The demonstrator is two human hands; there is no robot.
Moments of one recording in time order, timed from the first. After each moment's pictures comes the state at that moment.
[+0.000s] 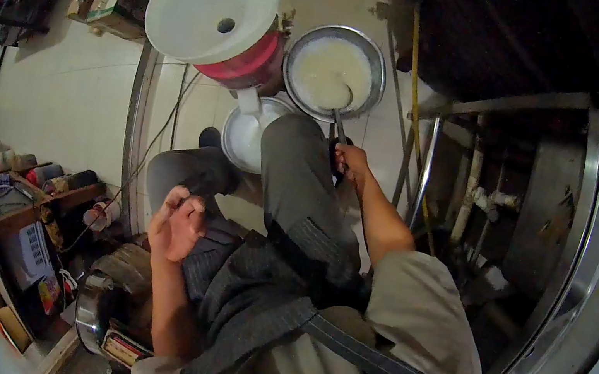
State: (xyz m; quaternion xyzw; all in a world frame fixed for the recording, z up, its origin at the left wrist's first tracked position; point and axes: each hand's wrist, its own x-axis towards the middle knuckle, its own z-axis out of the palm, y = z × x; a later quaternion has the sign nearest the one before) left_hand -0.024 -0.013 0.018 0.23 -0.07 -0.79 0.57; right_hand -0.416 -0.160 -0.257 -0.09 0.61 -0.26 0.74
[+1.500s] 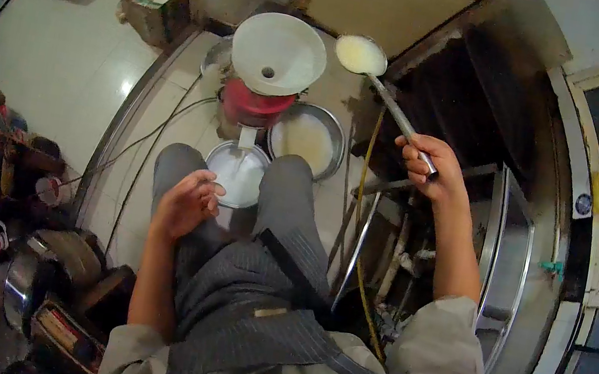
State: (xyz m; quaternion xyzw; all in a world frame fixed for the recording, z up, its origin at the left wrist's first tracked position) left_hand -0.020 0.000 0.029 0.22 -0.13 -0.75 0.60; right_hand -0.393 -0.212 0.251 -0.38 0.50 -0.25 0.74
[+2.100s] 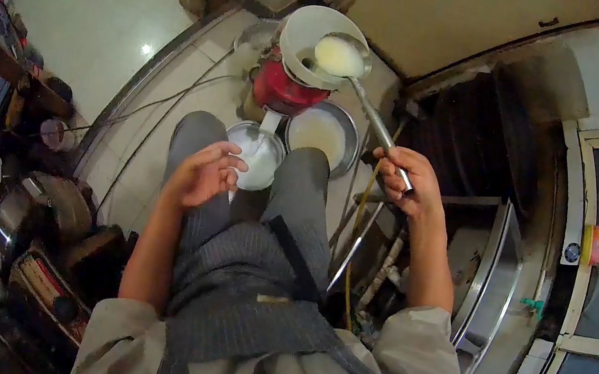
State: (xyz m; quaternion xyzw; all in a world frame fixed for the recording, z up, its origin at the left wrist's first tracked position) left_hand -0.011 0.003 0.012 0.15 -0.11 -0.77 0.61; right_hand -0.326 -0.181 0.217 -0.43 0.48 -0.19 0.74
